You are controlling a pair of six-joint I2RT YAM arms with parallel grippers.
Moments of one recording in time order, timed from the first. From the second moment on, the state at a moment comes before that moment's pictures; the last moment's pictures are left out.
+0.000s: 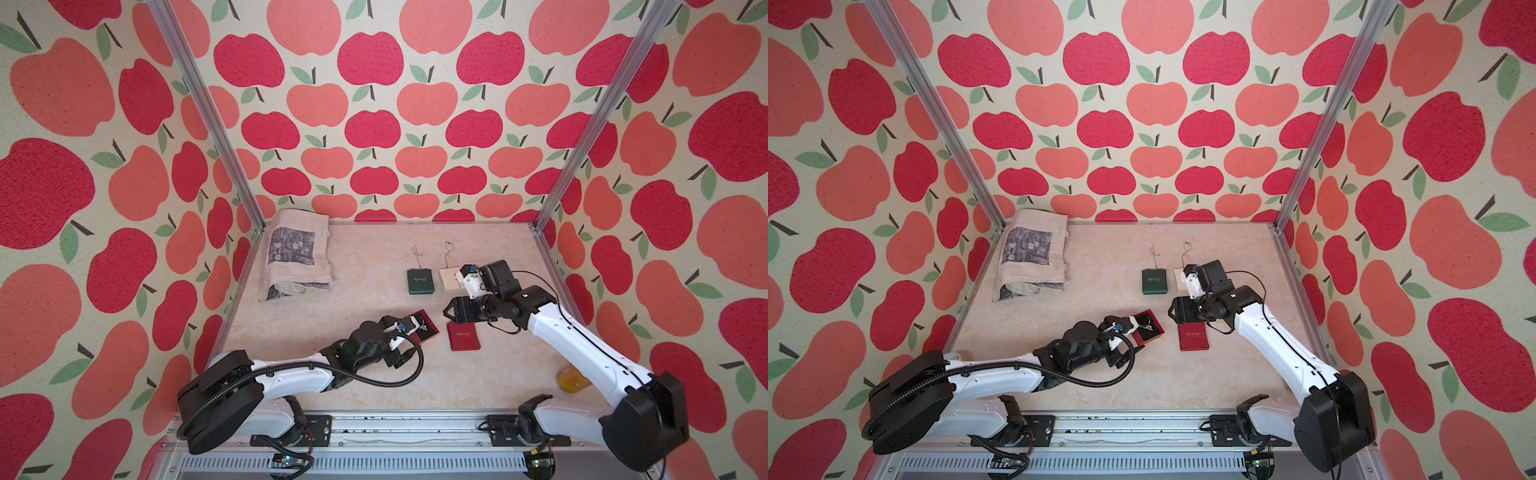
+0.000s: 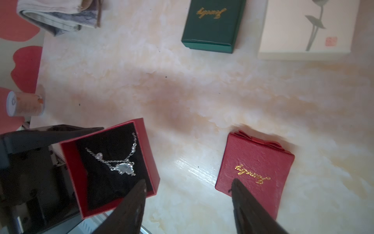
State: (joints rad) left arm -0.97 1.30 0.43 0.46 0.02 0.18; right arm 0.54 1.24 0.98 -0.73 -0.32 0.28
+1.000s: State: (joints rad) left arm -0.97 1.25 0.43 0.45 0.02 0.17; right arm 0.65 1.38 0.98 -0.60 -0.43 0.32
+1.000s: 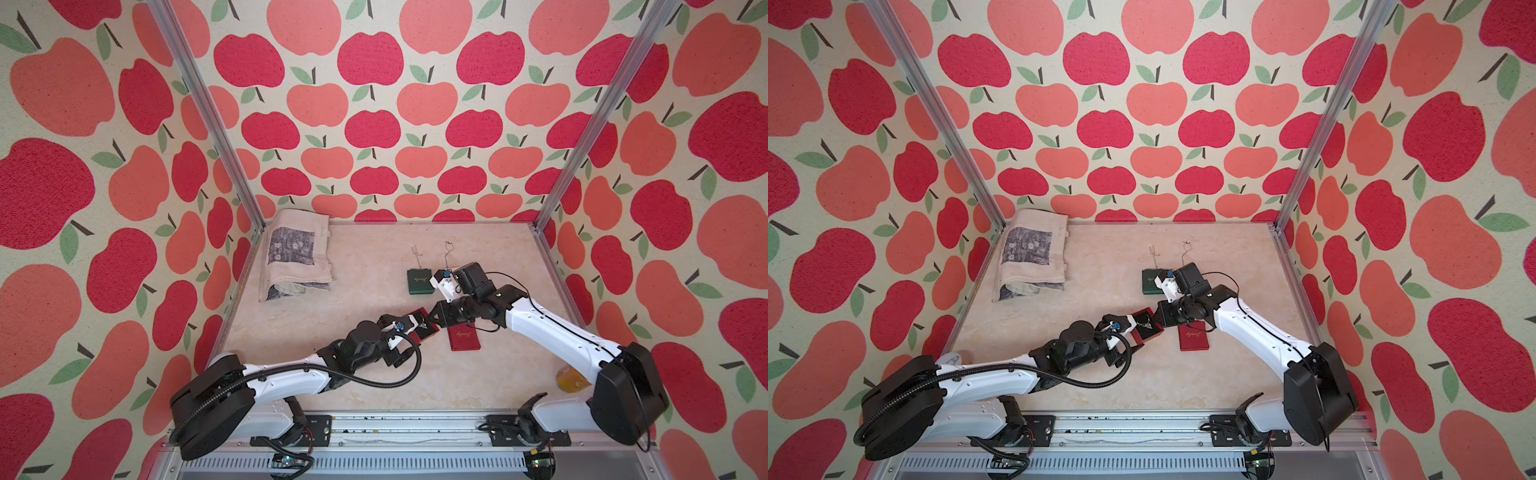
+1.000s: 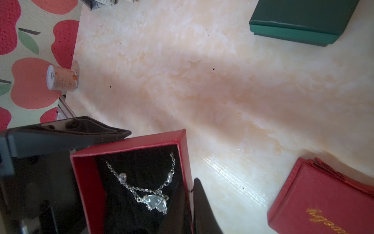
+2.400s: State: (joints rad) left arm -0.94 1.11 0.37 0.39 -0.12 0.03; right arm 0.76 1.51 0.93 -0.59 0.01 0.43
